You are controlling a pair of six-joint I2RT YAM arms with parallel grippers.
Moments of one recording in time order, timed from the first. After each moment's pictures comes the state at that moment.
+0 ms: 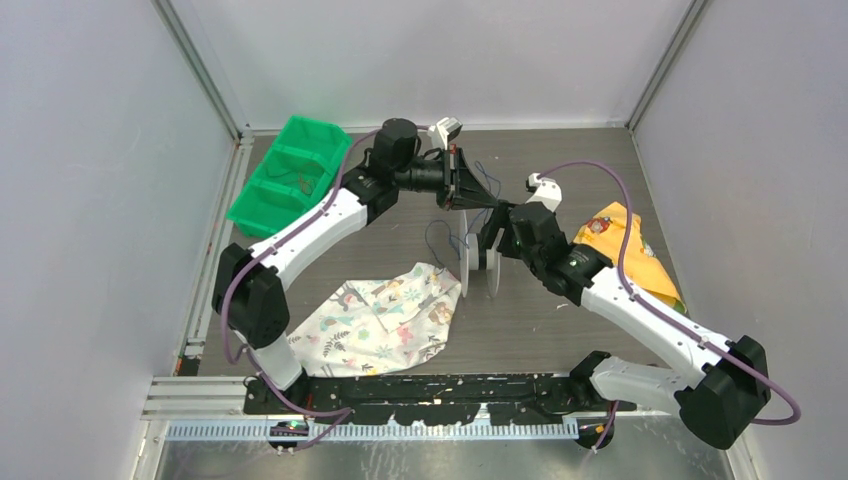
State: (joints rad) left arm -0.65 1.71 1.52 -0.05 0.88 -1.15; right arm 0.66 1.09 0.86 -0.36 0.40 0.66
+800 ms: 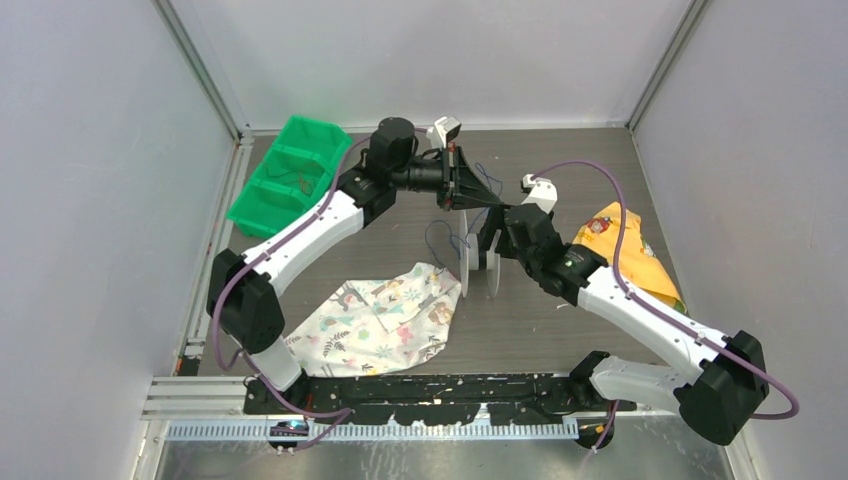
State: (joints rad) left arm -0.67 1.67 1.52 -0.04 0.88 -1.27; right arm 0.69 1.11 0.86 -0.35 0.45 0.62
